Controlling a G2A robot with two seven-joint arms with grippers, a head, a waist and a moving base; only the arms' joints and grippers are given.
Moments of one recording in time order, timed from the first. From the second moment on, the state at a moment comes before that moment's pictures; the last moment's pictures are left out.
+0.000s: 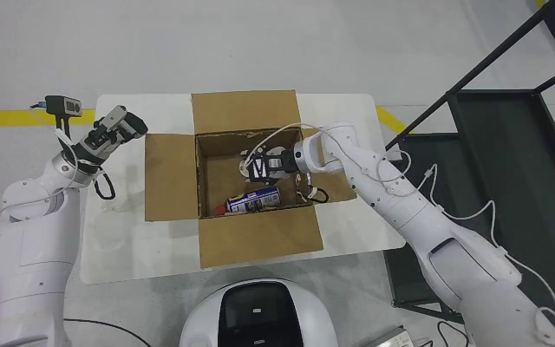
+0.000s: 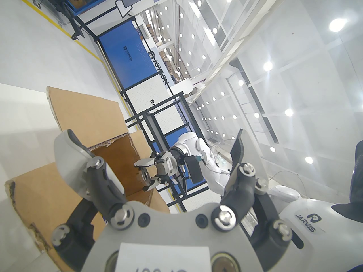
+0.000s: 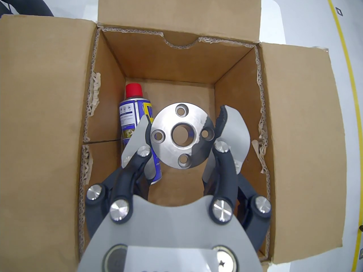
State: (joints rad) left arm 0.98 -1.10 -1.52 -1.17 -0.44 -0.57 -1.00; right arm -0.61 -1.20 0.69 -1.19 -1.33 -0.96 0.13
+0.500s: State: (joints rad) left arm 0.98 -1.10 -1.52 -1.17 -0.44 -0.57 -1.00; right arm -0.50 -1.33 0.51 -0.90 -1.38 -0.89 0.05
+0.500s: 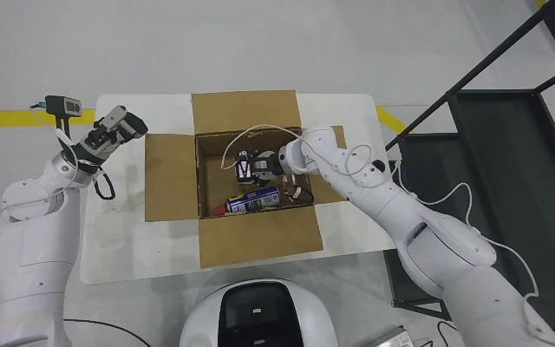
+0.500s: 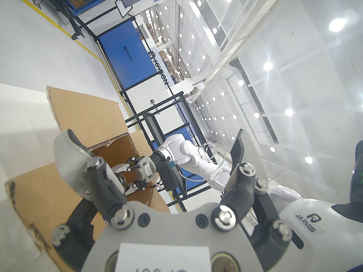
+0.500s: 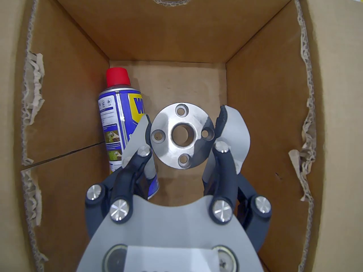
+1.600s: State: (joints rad) left arm 0.98 -1.10 -1.52 -1.17 -0.44 -0.57 -1.00; right arm -1.01 -0.96 1.25 -1.35 -1.33 -0.96 -0.34
